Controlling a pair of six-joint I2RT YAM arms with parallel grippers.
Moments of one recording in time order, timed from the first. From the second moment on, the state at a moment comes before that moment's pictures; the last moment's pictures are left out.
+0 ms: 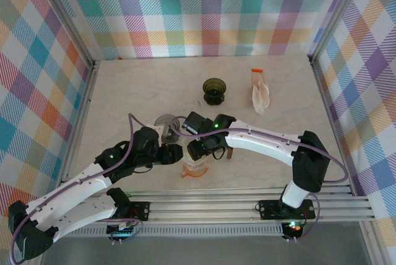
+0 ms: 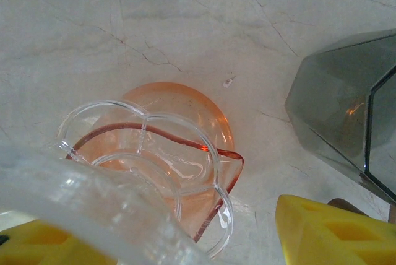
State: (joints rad) left arm -0.81 0.82 0.68 -0.60 0.09 -0.79; right arm 1.06 1.66 1.35 -0.94 0.08 0.48
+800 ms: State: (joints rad) left arm -0.81 0.80 0.68 -0.58 0.09 -0.81; right arm 1.06 1.68 1.34 -0.93 0.08 0.48
